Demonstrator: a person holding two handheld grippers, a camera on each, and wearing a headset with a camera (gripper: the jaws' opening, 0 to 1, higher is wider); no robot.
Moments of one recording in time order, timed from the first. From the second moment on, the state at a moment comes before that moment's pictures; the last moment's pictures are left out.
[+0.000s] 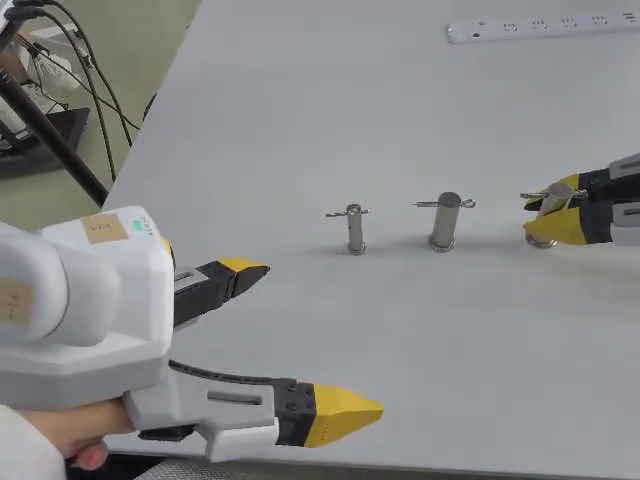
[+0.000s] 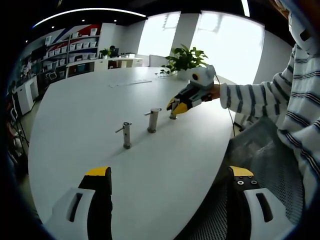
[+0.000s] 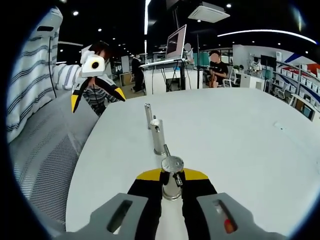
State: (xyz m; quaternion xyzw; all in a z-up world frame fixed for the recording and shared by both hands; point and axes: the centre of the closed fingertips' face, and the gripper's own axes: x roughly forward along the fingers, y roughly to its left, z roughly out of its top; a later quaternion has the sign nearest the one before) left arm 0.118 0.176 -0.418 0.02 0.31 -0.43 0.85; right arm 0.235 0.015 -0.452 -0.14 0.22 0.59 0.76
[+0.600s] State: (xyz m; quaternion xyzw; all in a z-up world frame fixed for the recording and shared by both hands) left arm 0.118 0.175 -0.420 0.02 0.31 -0.43 0.85; right arm 0.233 0.016 -0.457 -0.17 0.23 0.59 0.76
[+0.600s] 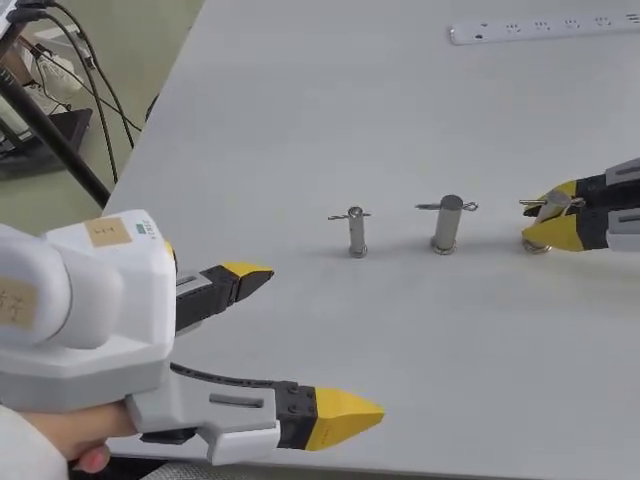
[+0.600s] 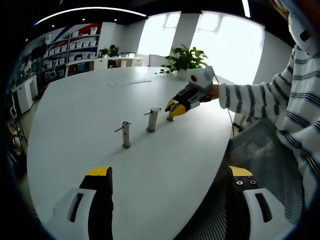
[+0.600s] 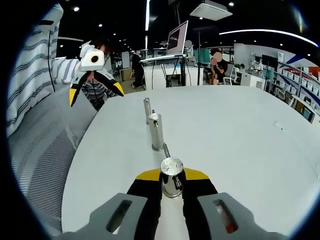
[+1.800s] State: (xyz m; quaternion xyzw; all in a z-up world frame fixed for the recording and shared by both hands) left arm 0.138 0.179 -0.396 -0.01 0.27 -0.42 0.87; right arm 0.193 -0.005 -0.377 -0.07 0.21 0.47 0.86
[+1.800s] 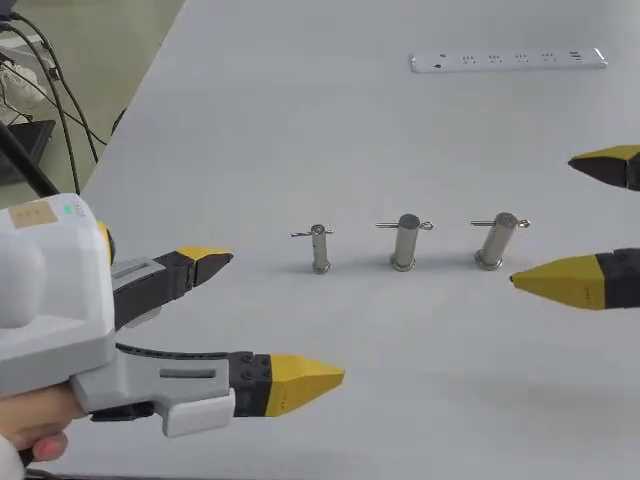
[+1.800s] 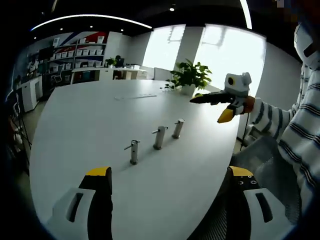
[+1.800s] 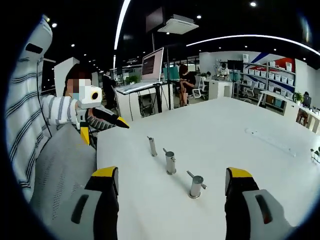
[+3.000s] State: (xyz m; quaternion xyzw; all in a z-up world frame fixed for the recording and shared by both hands) left arm 0.132 0.197 -0.430 -0.05 0.32 -0.38 0.87; right arm 0.148 -0.045 -0.429 0.04 0.33 0.34 0.88
